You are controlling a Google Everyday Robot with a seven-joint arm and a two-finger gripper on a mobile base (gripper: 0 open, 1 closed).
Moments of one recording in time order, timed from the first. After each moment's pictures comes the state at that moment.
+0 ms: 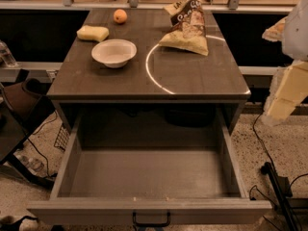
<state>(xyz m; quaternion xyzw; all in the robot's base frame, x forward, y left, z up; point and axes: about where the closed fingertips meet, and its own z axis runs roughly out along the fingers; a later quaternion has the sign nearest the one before) 0.438 -0.214 0.987 -0.60 0.78 -0.05 0.18</state>
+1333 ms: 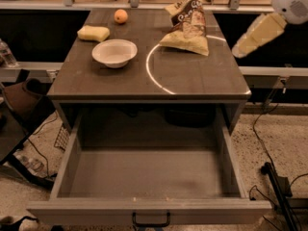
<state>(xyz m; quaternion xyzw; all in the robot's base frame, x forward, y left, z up) 0.603 -0.238 1.018 -0.47 0.79 -0.04 0.39</state>
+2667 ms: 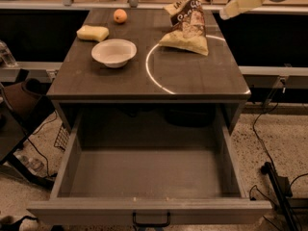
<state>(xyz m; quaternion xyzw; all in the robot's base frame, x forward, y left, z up) 0.721 -0.263 1.037 -0.31 0.82 -0.01 0.48</state>
